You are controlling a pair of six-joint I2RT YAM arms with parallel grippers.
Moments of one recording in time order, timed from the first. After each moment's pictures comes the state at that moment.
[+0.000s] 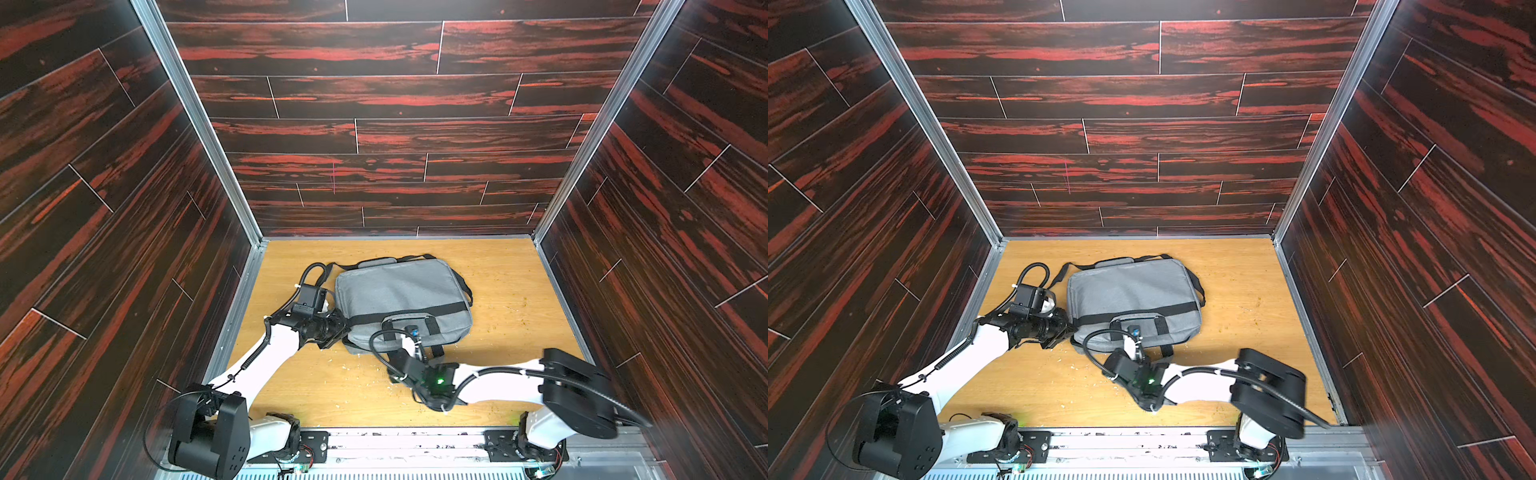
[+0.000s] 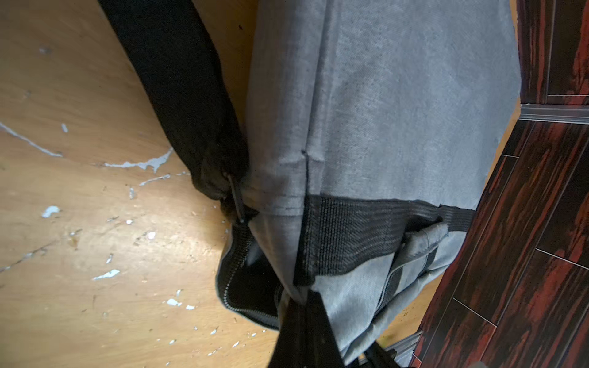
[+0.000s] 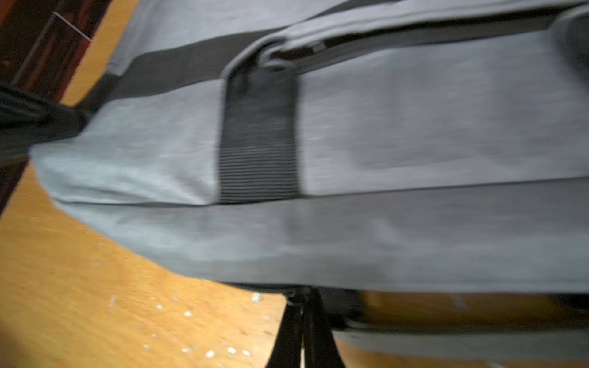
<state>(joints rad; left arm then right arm) -0.23 1.28 0.80 -0.55 0.40 -0.91 1.25 1.57 0.74 -0.04 0.52 0.97</state>
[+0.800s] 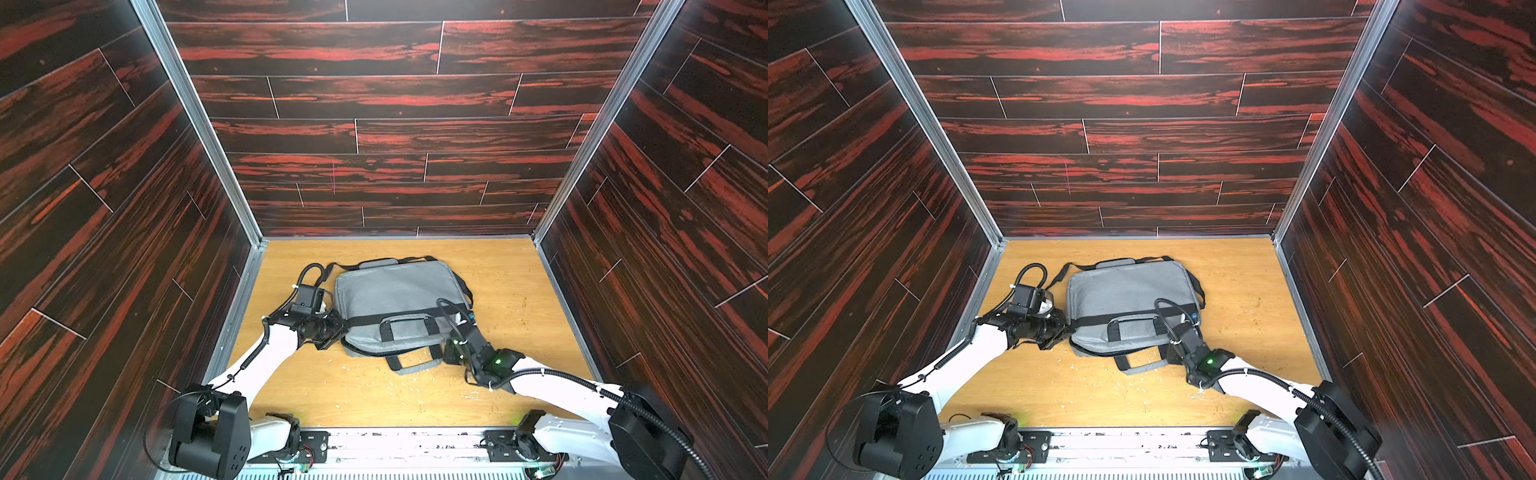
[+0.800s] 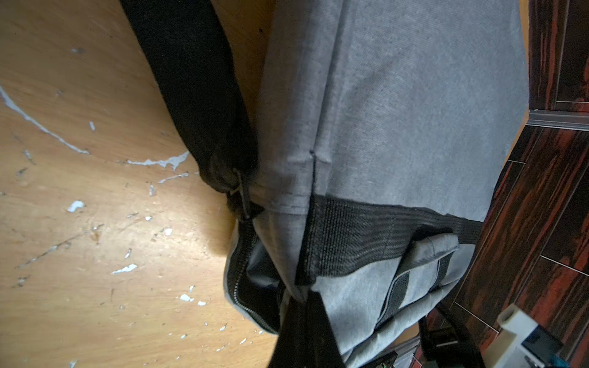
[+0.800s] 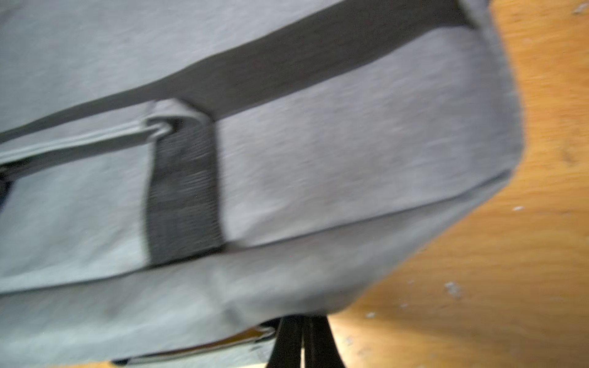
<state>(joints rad) -0.21 1.28 0.80 -0.57 0.40 -0.90 0.75 1.19 0.50 -0.20 0.24 0.70</state>
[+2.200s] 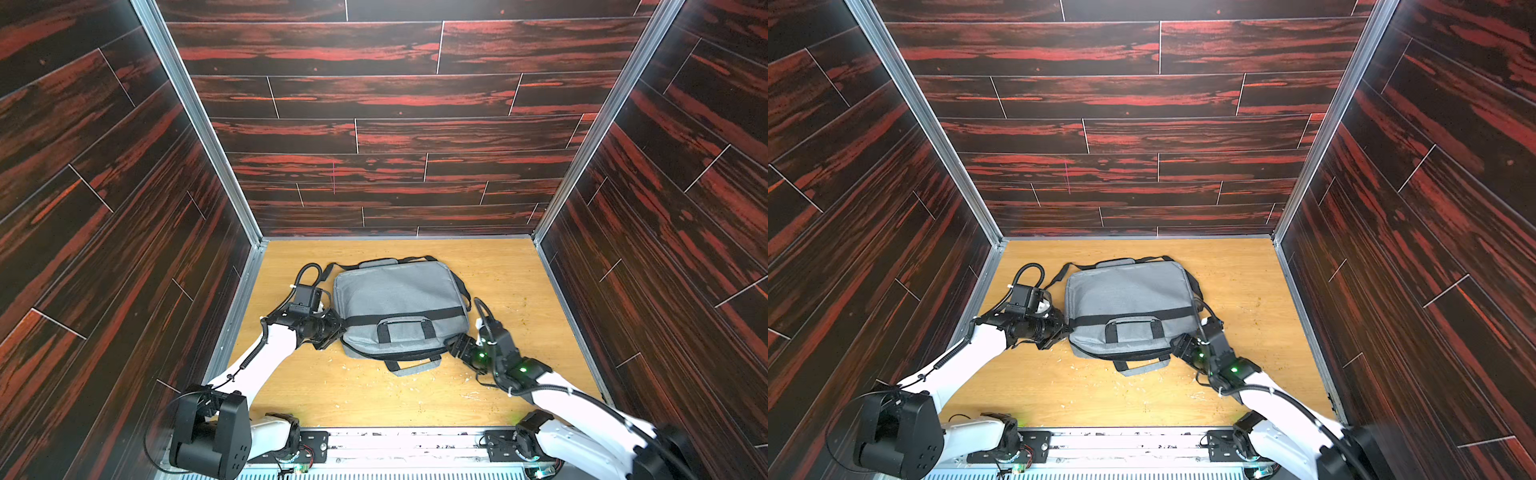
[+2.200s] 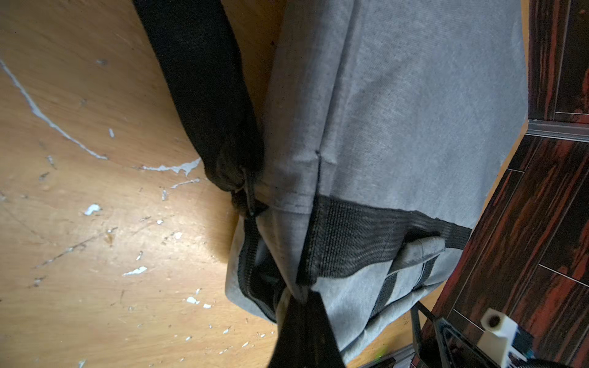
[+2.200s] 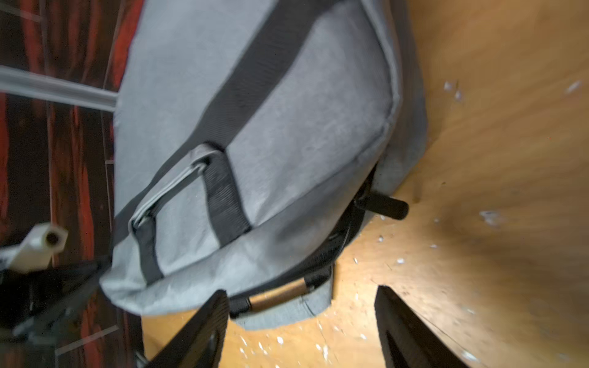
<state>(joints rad) -0.20 1.28 0.79 -0.57 0.40 -0.91 0.59 1.04 0.38 -0.11 -0.08 1.08</state>
